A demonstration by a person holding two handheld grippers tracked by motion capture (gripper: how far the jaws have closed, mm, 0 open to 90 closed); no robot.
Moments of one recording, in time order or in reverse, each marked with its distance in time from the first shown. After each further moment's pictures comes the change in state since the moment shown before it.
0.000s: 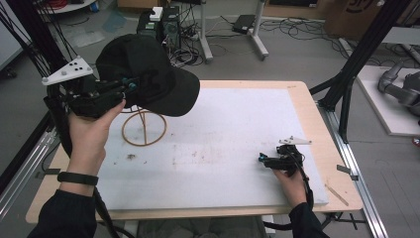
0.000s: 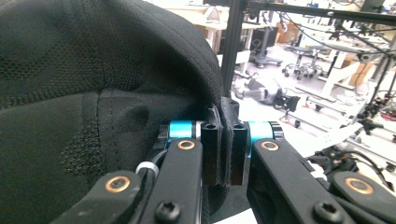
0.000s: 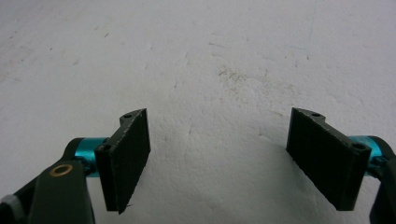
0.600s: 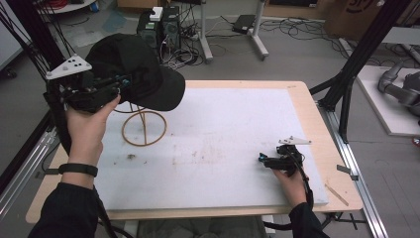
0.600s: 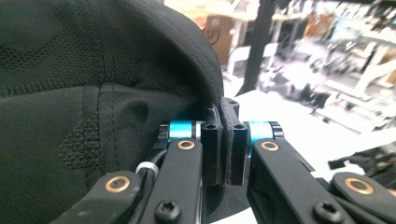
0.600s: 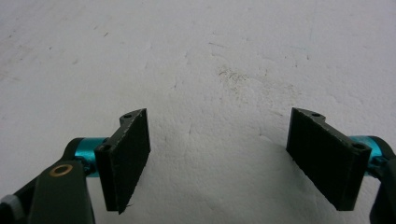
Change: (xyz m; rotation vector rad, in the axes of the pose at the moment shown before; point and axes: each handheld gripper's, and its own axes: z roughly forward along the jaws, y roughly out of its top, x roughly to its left) left arm 0.027 -0.008 0.006 0.057 0.123 -0.014; right arm 0.001 0.000 0.000 0.002 -0.001 -0.001
